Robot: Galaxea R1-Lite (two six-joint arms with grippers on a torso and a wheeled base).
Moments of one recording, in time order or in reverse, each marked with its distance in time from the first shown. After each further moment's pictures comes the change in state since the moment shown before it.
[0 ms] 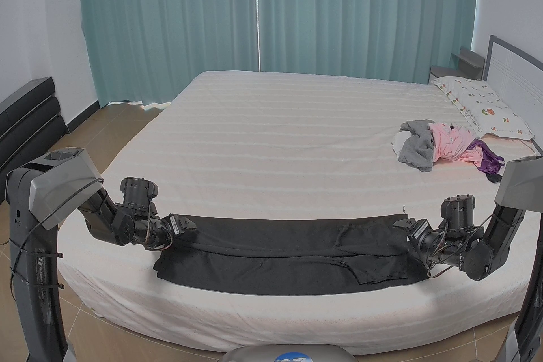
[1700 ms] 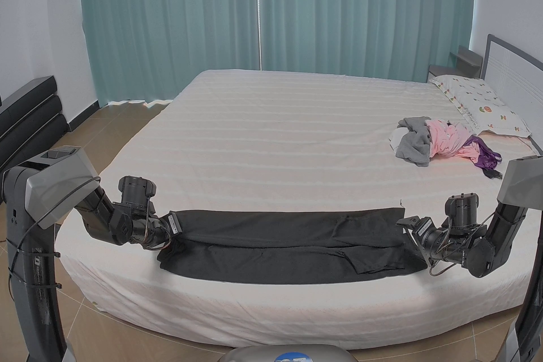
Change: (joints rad) left arm 0.004 -0.022 0.018 0.000 0.010 0.005; right arm -0.041 0.007 -0.010 0.000 0.045 0.009
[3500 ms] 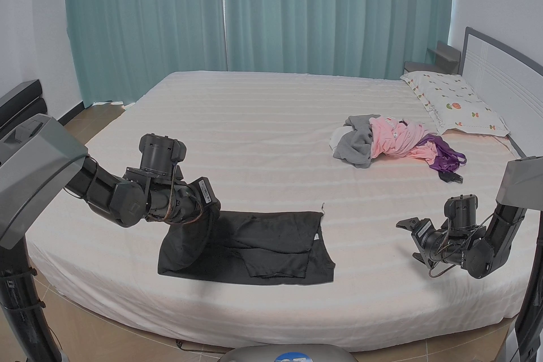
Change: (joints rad) left arm -0.236 -0.263 -0.055 0.148 0.045 -0.148; right arm 0.000 0.009 0.003 -0.002 0.004 0.014
